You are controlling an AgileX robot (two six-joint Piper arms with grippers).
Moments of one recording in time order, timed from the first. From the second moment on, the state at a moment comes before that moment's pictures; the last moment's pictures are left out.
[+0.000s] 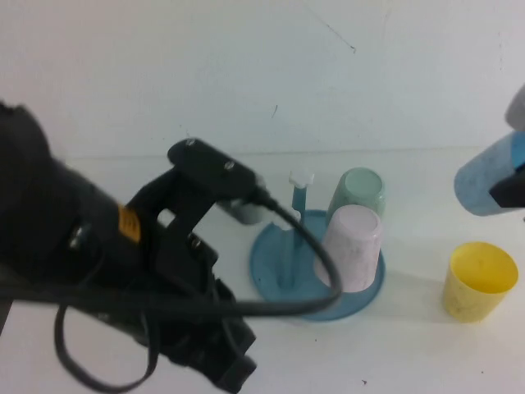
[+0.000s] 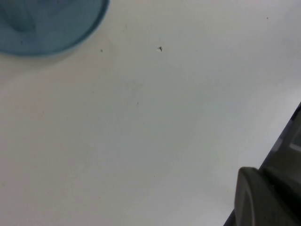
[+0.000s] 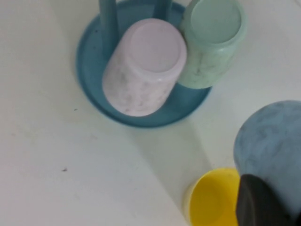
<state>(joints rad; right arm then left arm) 0.17 1.30 -1.15 0.40 0.97 -0.81 -0.65 1.24 -1.18 -0.40 1.17 0.23</state>
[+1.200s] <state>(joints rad) 0.24 2.04 -1.69 0.05 1.09 -0.48 -0.65 0.99 -0.87 -0.46 1.03 0.23</state>
